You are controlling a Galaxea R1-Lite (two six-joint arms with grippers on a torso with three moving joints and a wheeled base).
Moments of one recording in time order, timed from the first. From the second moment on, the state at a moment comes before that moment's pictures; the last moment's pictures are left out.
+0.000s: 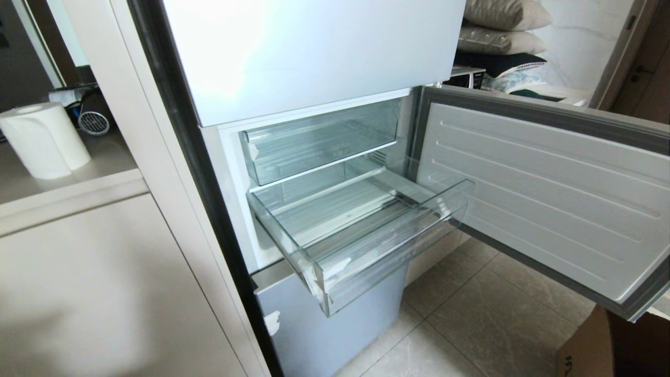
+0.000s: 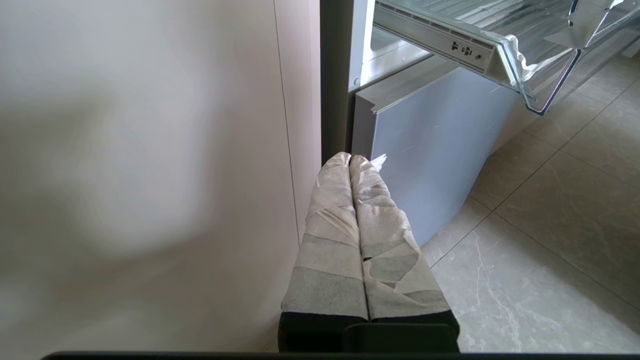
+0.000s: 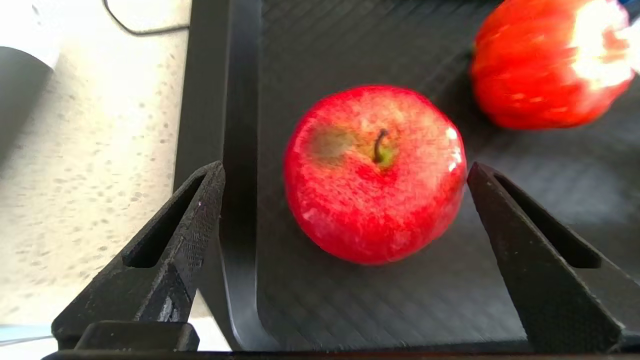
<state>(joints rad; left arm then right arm) 0.01 0.00 -0.04 0.10 0.01 0.00 -1.06 2.02 -0.95 -0.59 0.07 0.00</state>
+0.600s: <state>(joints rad) 0.01 0.00 -0.04 0.10 0.01 0.00 -1.06 2.09 -0.98 -0.60 0.07 0.01</state>
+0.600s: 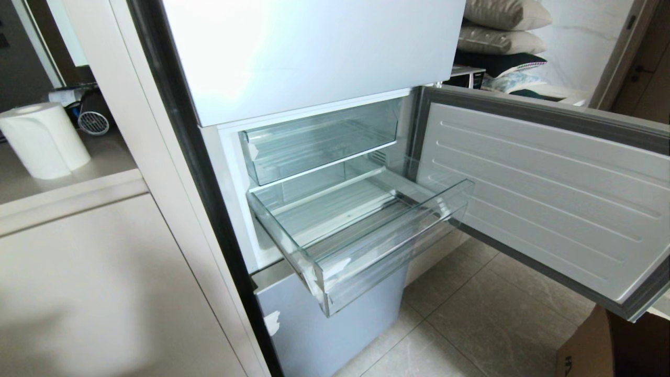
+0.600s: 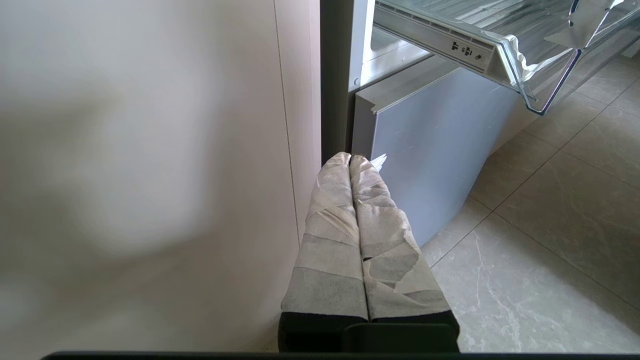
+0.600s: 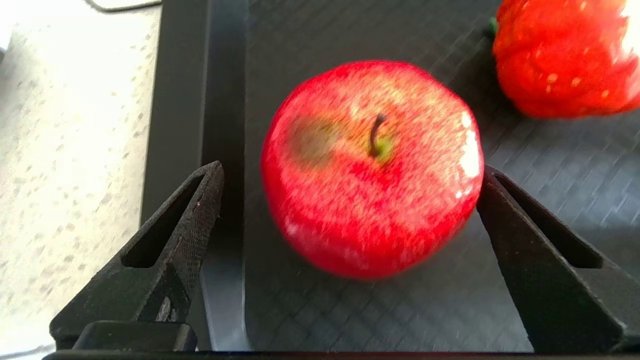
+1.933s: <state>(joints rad) 0.01 0.00 -0.04 0.10 0.01 0.00 -1.11 2.14 -1.04 -0.59 0.07 0.01</state>
